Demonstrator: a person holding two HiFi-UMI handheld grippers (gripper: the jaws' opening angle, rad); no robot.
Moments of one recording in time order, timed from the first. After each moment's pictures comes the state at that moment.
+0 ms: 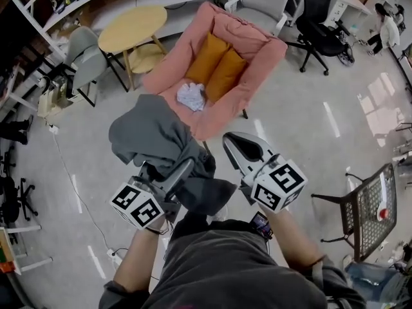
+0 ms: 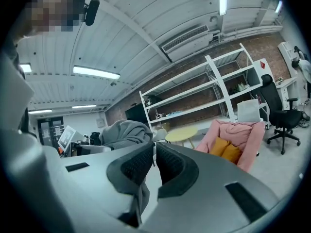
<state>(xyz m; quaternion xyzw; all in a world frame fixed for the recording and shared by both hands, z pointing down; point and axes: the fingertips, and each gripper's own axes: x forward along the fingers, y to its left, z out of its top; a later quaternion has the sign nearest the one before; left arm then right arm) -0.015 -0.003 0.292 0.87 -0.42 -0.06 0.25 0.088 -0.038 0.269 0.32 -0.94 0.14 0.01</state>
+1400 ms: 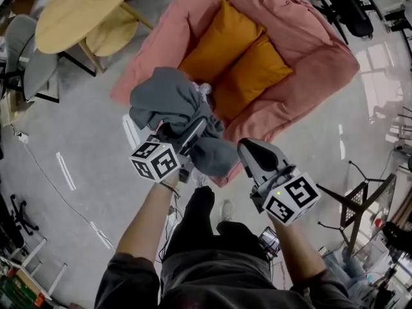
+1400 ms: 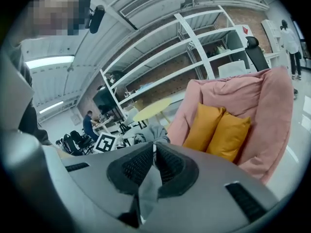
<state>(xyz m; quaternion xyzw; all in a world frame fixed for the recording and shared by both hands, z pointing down) -0.108 -0.475 0.631 0.82 -0.39 -0.02 0.43 -0.008 -0.414 0.523 0.39 -0.87 0.29 0.12</state>
